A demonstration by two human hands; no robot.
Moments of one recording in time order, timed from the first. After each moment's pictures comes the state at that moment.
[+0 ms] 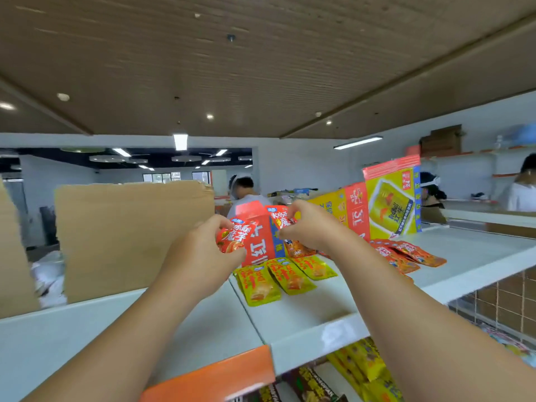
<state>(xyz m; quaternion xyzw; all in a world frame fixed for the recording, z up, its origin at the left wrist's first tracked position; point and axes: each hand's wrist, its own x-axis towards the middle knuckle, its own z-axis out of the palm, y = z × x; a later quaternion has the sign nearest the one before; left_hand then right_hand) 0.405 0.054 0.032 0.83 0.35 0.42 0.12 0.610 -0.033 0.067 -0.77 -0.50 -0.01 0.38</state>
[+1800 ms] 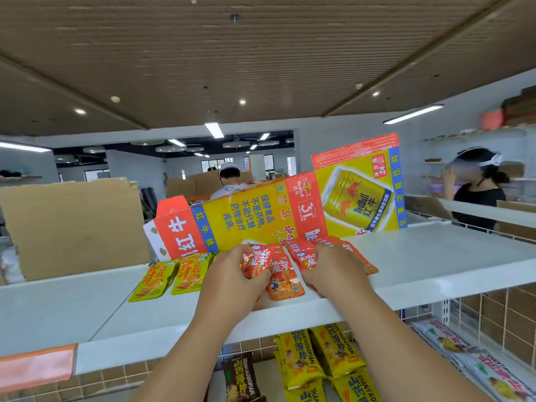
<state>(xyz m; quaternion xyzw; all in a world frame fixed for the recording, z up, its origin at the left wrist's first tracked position) 0.701 -0.074 -0.050 0.77 0.45 0.44 0.11 0.912 -0.117 -0.053 -0.78 -0.53 -0.15 0.30</state>
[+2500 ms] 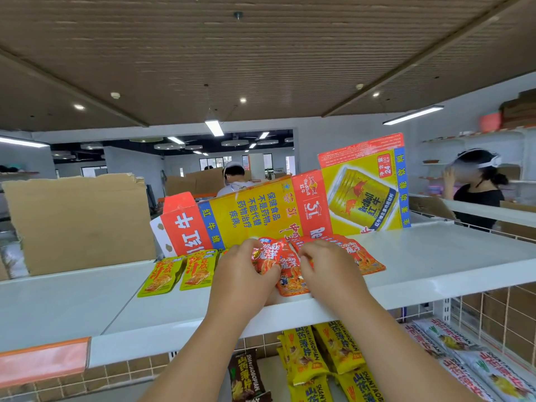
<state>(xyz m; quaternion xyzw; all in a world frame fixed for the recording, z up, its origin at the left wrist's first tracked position) 0.703 -0.076 -0.049 0.76 0.44 0.47 0.07 0.875 -0.132 -0.052 -0.66 -0.60 -0.21 0.39</state>
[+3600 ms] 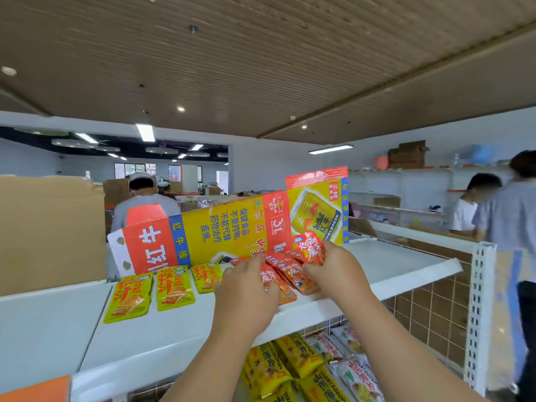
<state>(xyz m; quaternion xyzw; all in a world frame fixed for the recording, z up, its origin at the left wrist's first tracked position) 0.694 -0.075 -0.051 0.84 0.33 0.42 0.09 0.866 -0.171 -0.020 -0.81 -0.40 -0.17 0.39</state>
